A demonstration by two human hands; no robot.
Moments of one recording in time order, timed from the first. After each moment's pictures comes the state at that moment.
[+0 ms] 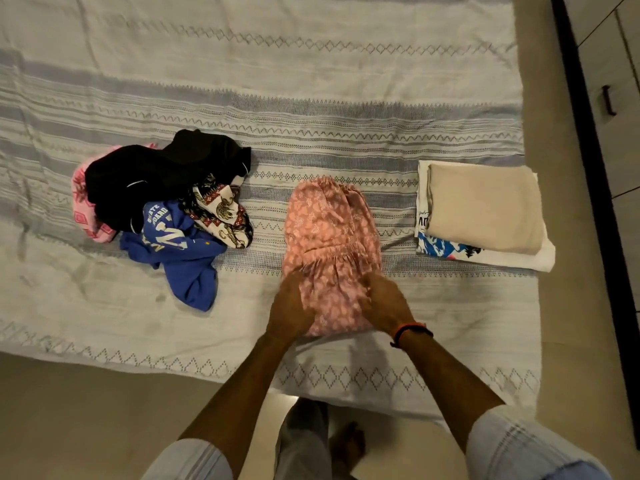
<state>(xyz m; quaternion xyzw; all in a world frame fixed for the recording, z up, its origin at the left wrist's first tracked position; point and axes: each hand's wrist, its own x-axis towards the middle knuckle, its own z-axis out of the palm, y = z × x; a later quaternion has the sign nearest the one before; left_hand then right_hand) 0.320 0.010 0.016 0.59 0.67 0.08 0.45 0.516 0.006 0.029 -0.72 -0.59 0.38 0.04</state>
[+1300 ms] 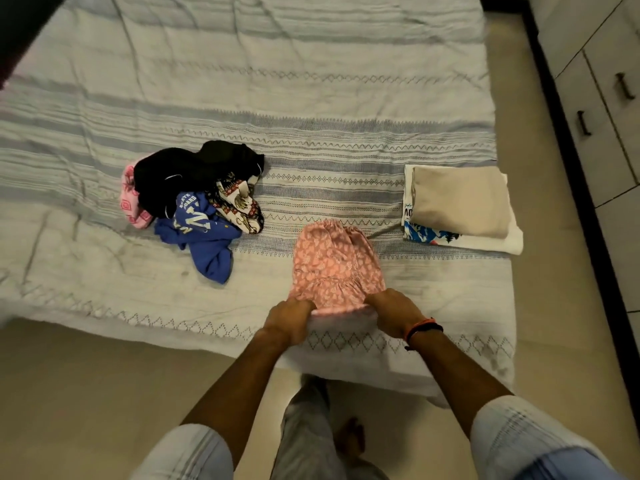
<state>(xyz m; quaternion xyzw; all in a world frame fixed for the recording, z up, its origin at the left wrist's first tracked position) 0.315 -0.093 0.086 0.76 0.56 -0.18 0.28 0.544 -0.097 0.079 -0.61 -0.73 0.29 -0.13</state>
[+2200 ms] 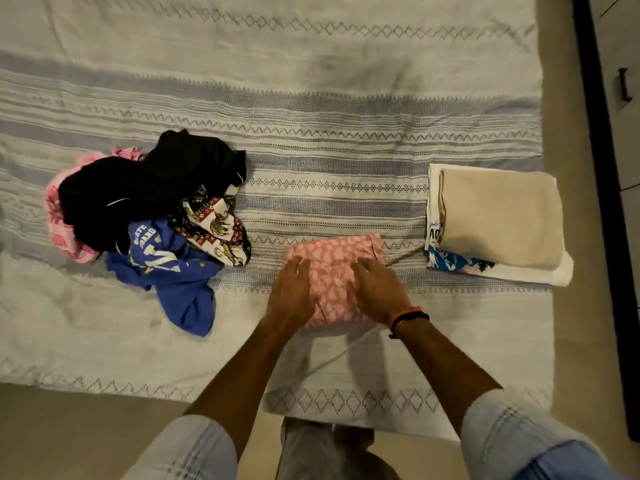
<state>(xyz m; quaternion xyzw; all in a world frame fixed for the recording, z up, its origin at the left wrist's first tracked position) 0.317 0.095 -0.009 0.72 0.62 -0.03 0.32 0.509 0.085 0.002 -0.64 -0.73 0.23 -0.04</state>
